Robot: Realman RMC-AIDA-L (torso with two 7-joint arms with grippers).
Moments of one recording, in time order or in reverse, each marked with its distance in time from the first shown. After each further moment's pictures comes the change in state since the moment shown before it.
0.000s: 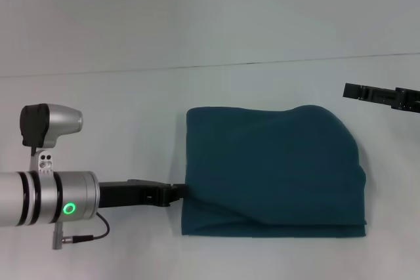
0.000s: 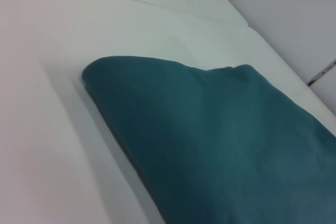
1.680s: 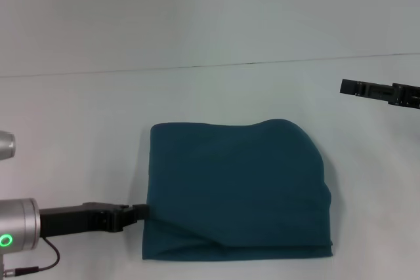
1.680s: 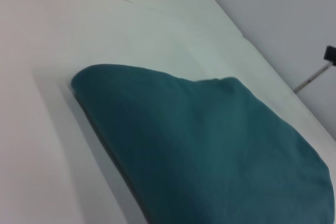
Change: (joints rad) left arm 0.160 0.014 -0.148 0.163 0.087 0.234 0.009; right arm 0.014 -0.002 -0.005 0.000 0.000 0.005 0.004
